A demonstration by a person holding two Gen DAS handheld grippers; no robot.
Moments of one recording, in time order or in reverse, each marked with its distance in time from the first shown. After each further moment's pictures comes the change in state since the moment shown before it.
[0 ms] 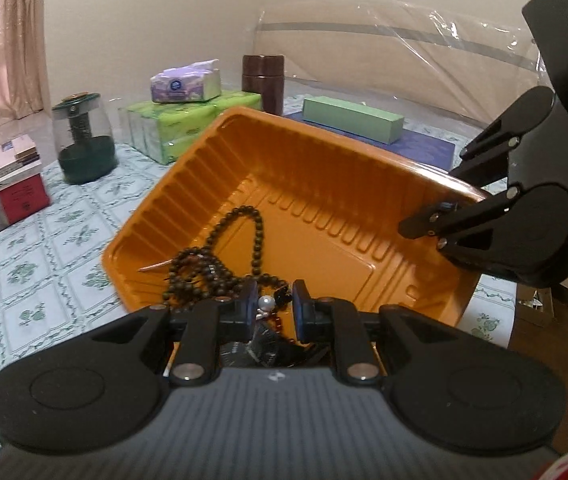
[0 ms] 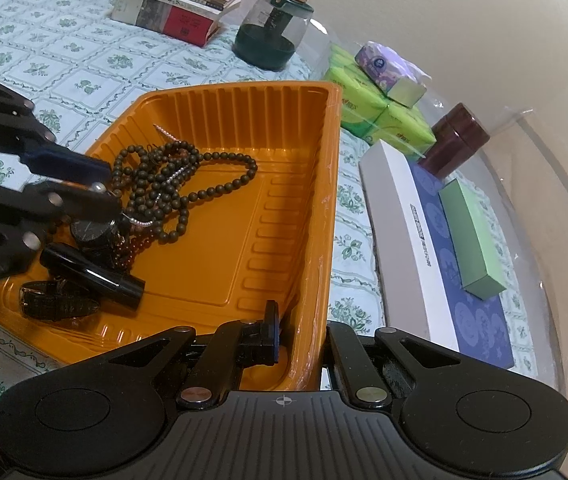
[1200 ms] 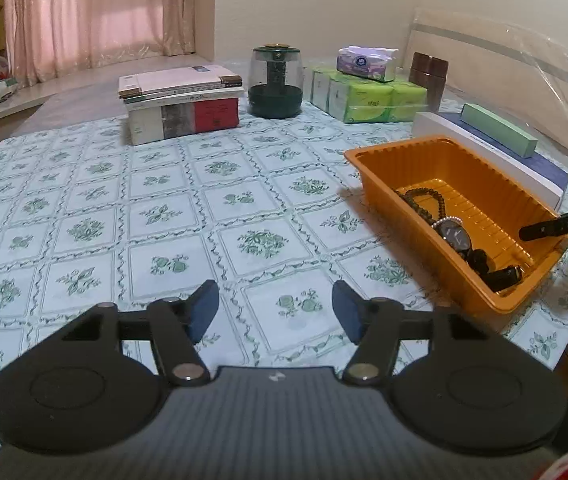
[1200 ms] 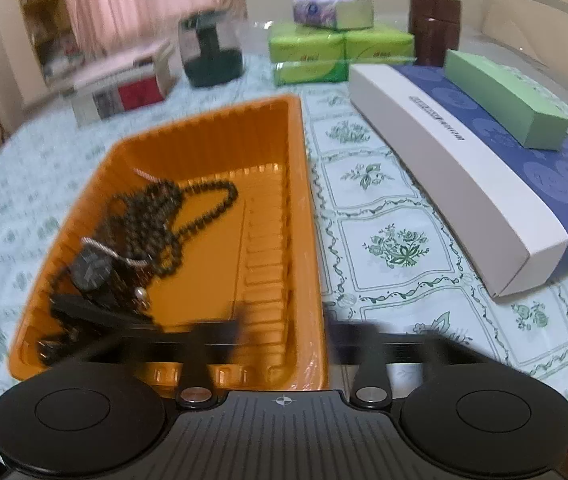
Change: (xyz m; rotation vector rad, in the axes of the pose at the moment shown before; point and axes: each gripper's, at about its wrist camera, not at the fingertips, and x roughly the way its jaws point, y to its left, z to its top) left arm -0.124 0.091 -0.077 -0.289 0.057 0.345; right arm 0.044 -0.080 -0.065 0.532 -0.103 0.357
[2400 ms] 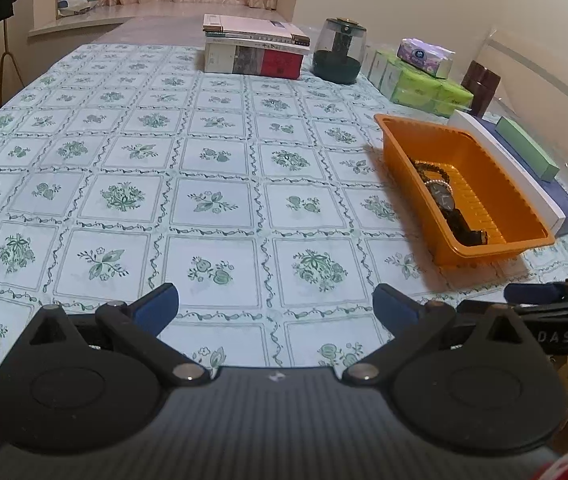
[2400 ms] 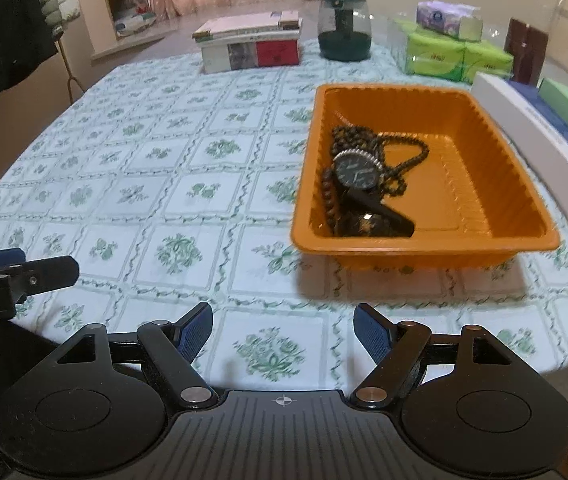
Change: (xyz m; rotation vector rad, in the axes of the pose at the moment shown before) left arm -0.084 -0.027 -0.052 -0.270 0.113 0.112; right arm -0.060 0.187 -0.078 -0.139 0.096 0.085
